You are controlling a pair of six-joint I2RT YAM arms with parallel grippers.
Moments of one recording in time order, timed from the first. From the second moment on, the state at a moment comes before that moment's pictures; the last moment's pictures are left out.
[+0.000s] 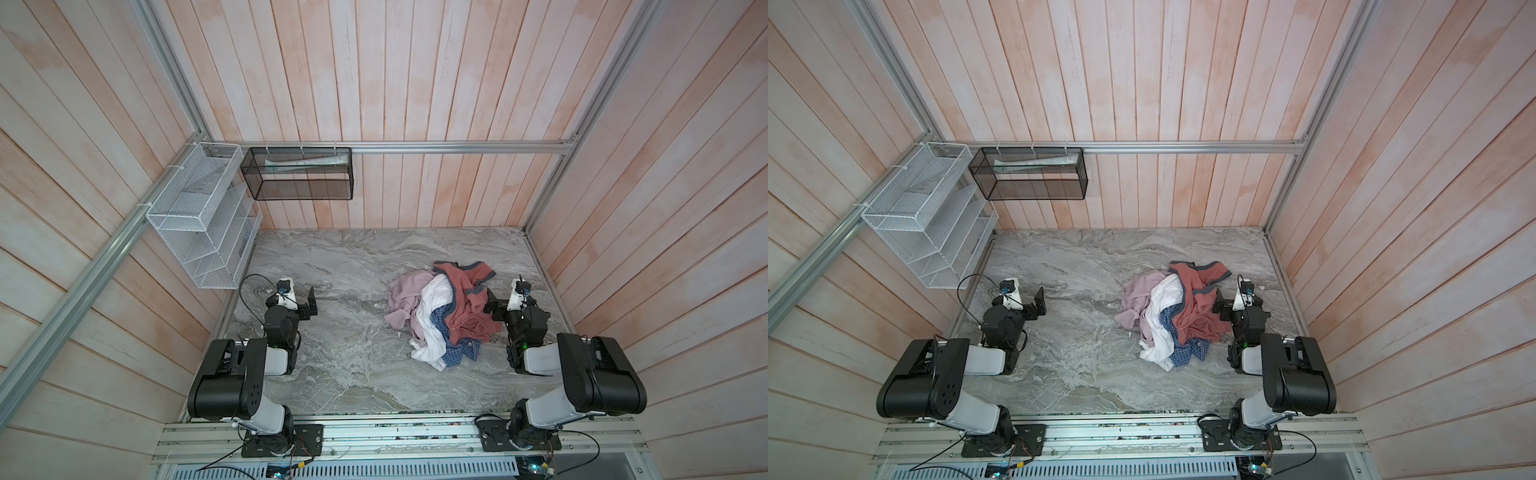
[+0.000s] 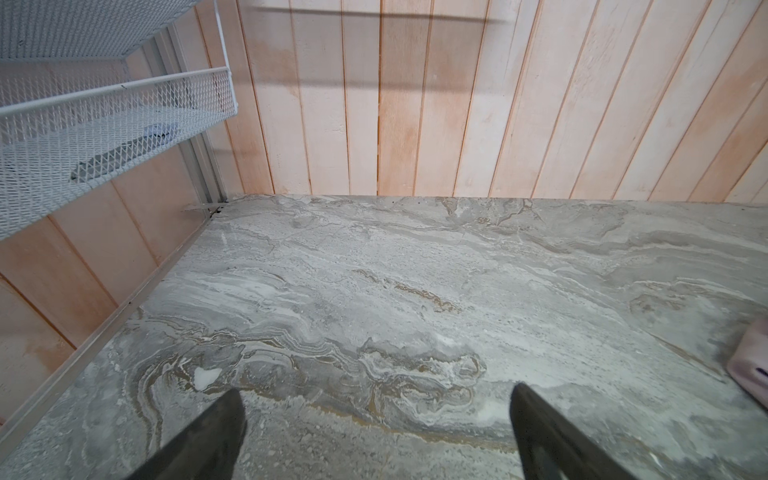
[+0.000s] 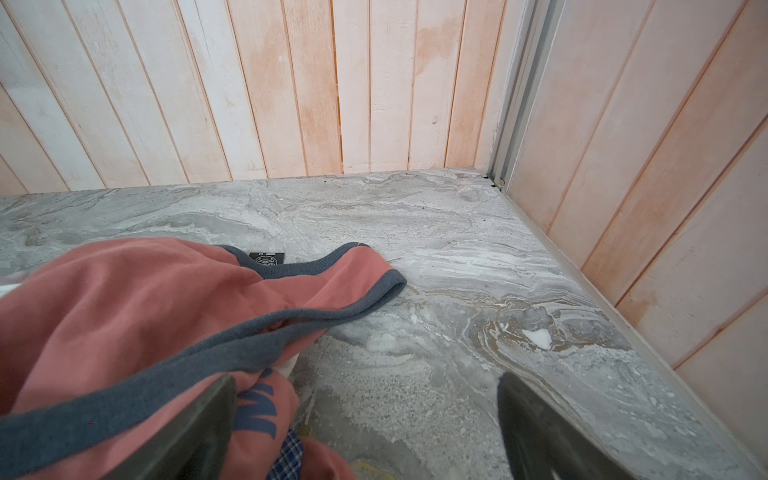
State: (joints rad) left arm 0.02 1.54 0.28 1.09 0.01 0.00; right arm -0.07 1.52 0.24 1.12 -0.08 0.03
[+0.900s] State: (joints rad) left arm -0.09 1.19 0.55 0.60 -0.02 -0.09; right arm 0.14 0.77 0.54 0.16 -0.12 0.12
